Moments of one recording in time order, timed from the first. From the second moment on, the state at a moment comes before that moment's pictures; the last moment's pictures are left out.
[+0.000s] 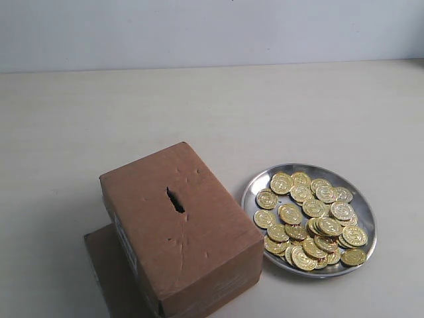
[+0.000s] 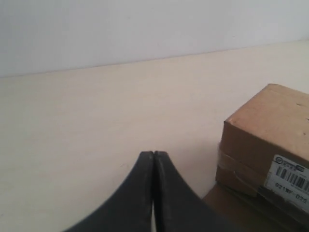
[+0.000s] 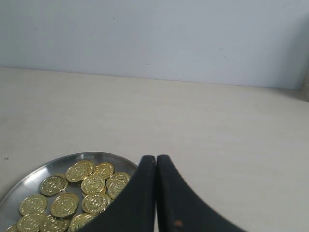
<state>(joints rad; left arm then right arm) -0.16 0.01 0.00 -0.36 0.35 0.37 0.04 0.01 0.00 0.01 0.29 -0.04</state>
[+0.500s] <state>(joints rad) -0.16 0.01 0.00 -0.11 0.36 0.06 0.04 0.01 0.00 0.01 0.29 -0.04</state>
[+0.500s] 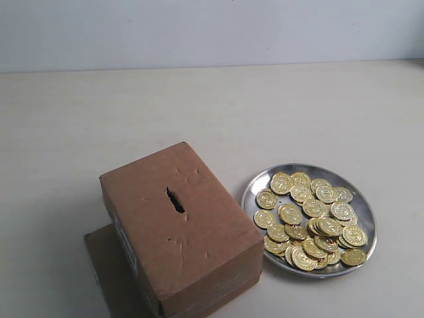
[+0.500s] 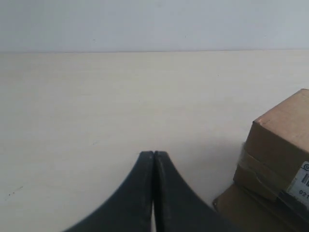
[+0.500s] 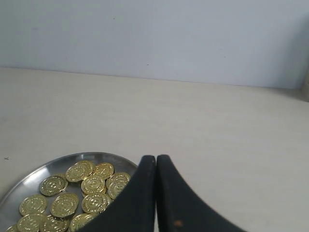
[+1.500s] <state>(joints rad) -0.14 0.01 0.00 -0.06 0.37 0.03 0.04 0.01 0.00 0.01 0.29 -0.04</state>
